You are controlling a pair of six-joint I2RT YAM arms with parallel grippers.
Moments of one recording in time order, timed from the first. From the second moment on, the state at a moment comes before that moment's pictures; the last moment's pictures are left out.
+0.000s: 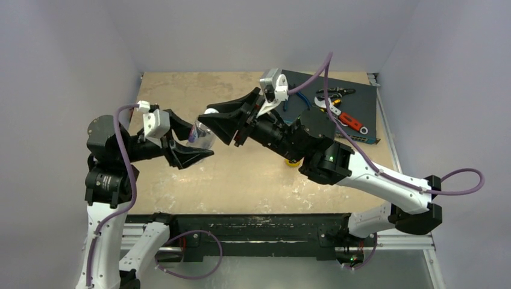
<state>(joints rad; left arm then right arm) -0.11 0.77 1.22 -0.46 1.14 0.00 1.27 1.36 1.63 0.06 0.20 0.23</state>
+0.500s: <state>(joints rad) -0.11 0.83 1.32 -0.47 1.48 -0.12 1.21 1.36 1.67 0.12 -0.28 0.21</state>
